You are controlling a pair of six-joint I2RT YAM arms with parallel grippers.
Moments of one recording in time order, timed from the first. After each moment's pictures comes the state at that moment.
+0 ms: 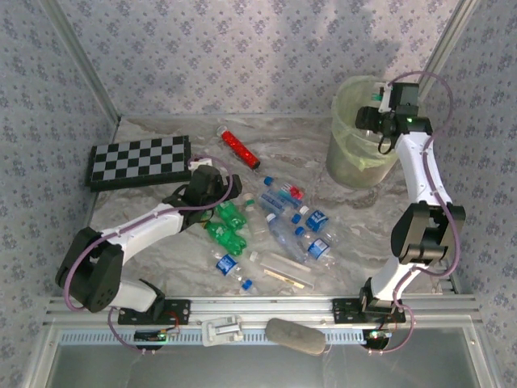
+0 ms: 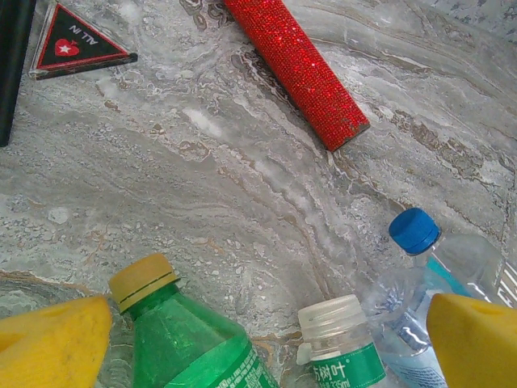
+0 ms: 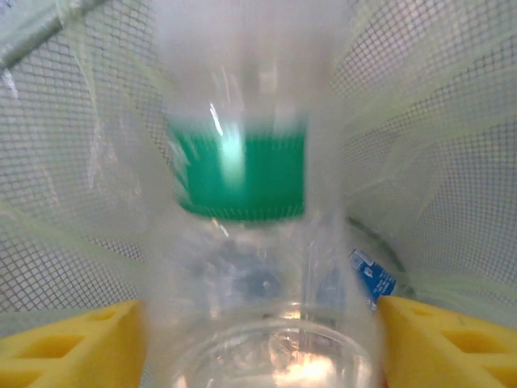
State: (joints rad) left arm -0.60 1.40 0.80 -0.07 -0.23 -0.69; right arm -0.08 1.70 1.68 -0.65 -0.07 0.10
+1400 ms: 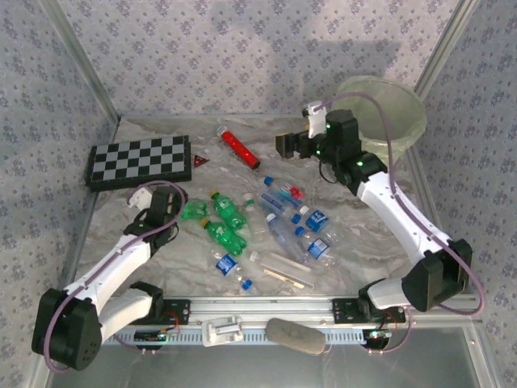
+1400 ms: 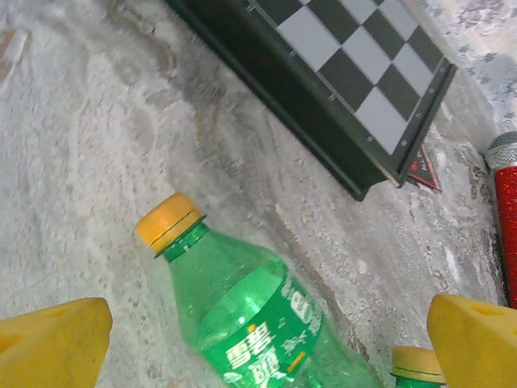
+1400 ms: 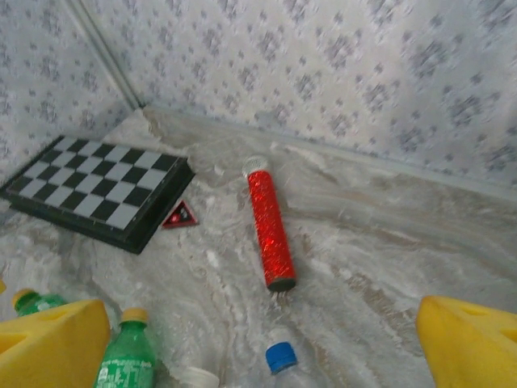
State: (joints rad) left arm -0.36 1.00 0.52 -0.30 -0.49 -1.16; right arm 0.45 1.41 1.31 -0.29 -0.17 0.12
